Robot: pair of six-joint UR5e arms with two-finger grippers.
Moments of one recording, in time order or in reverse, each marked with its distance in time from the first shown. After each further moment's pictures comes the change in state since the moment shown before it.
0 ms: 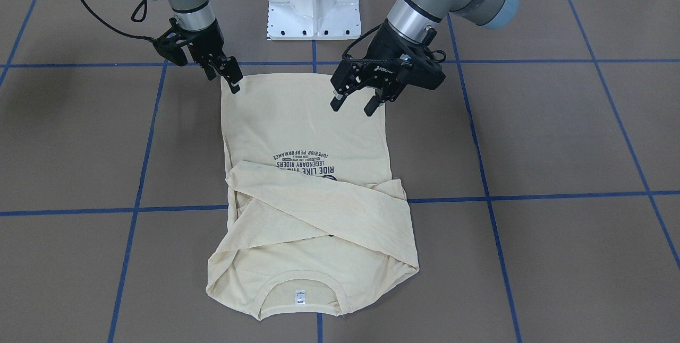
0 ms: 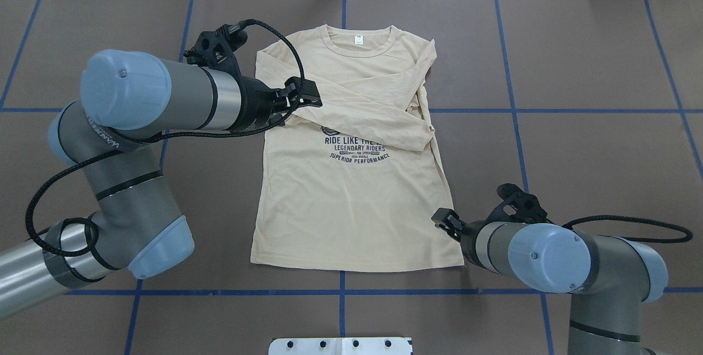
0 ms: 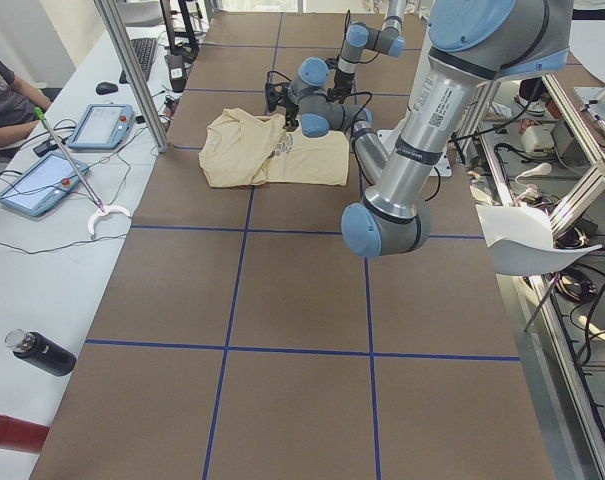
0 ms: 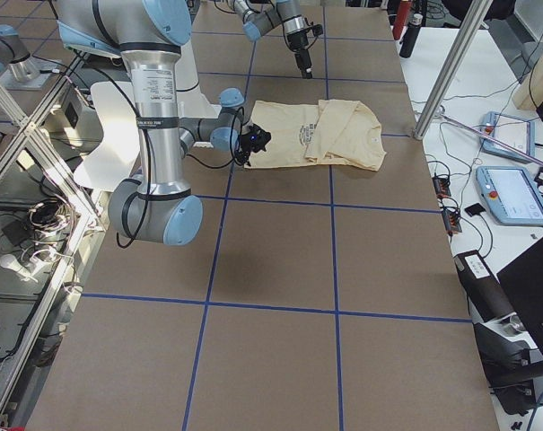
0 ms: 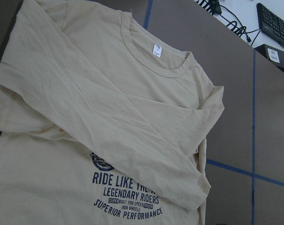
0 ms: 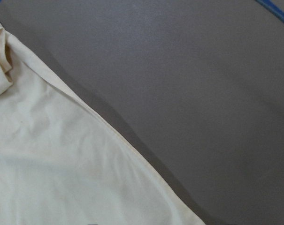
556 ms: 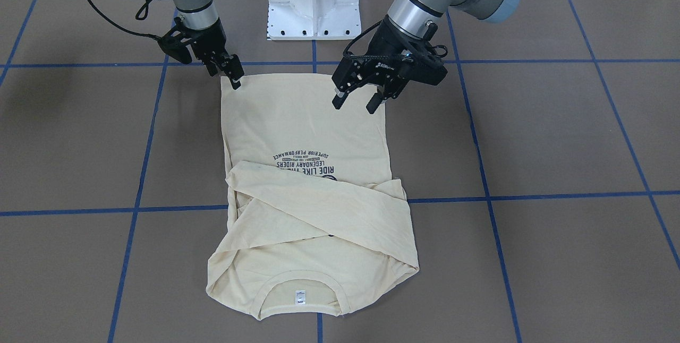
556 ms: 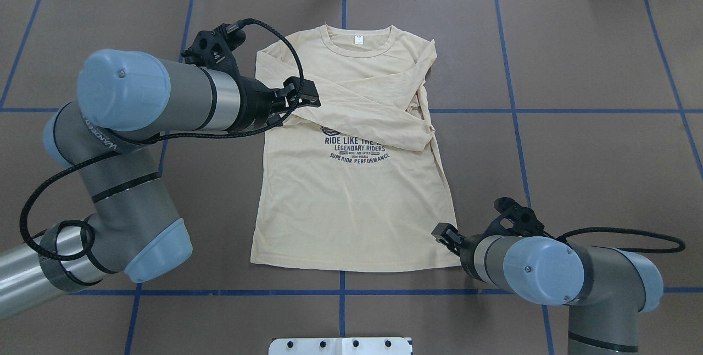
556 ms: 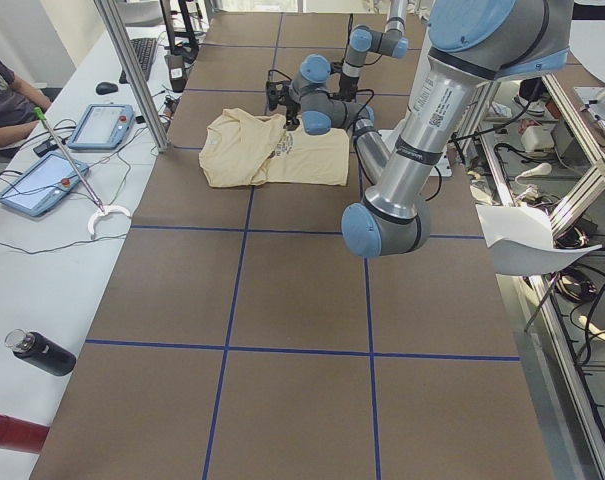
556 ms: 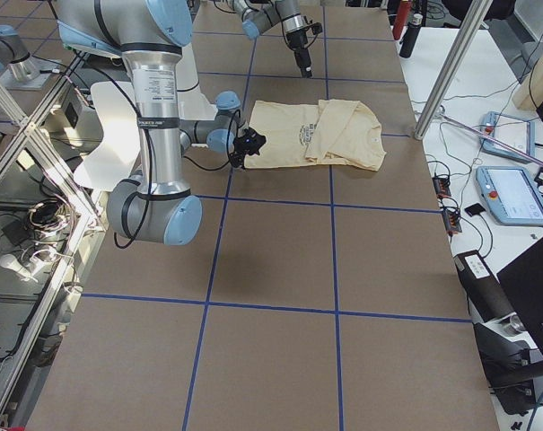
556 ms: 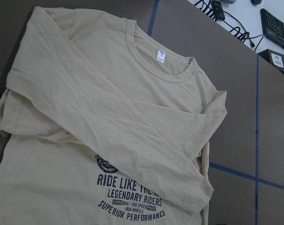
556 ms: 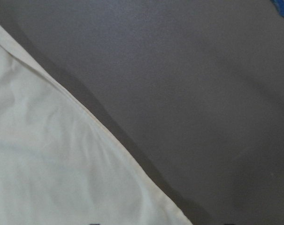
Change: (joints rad) left arm 0.003 0.001 -0.016 0.026 0.012 0.000; right arm -0.036 -0.007 -0.013 -0.008 0.008 0.005
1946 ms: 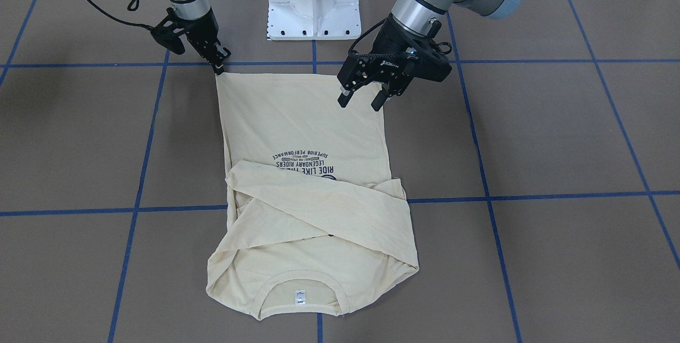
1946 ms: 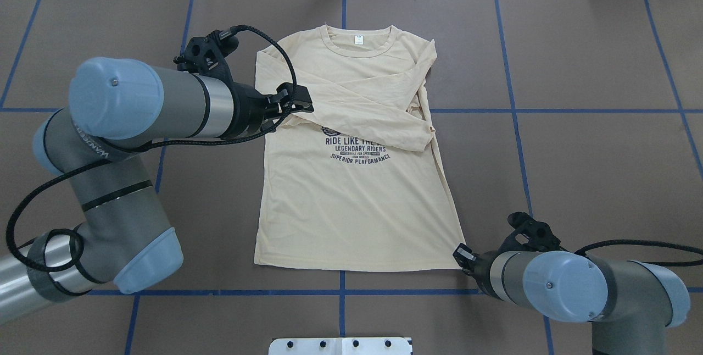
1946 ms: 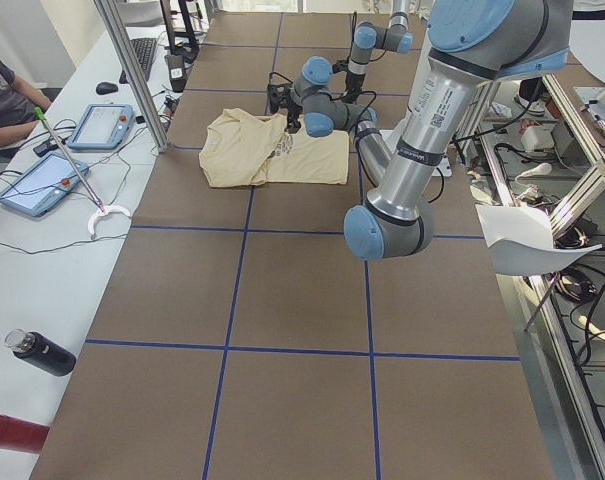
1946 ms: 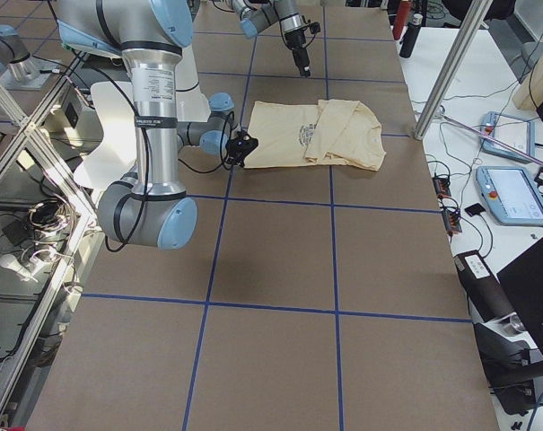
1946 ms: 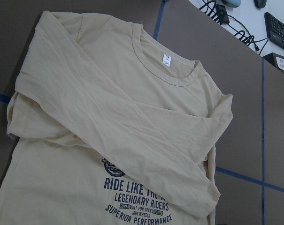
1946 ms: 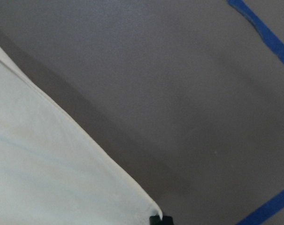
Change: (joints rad) left arm 0.032 0.042 -0.066 0.069 0.008 -0.029; right arm -0.037 -0.076 0.076 -0.005 0.025 0.018
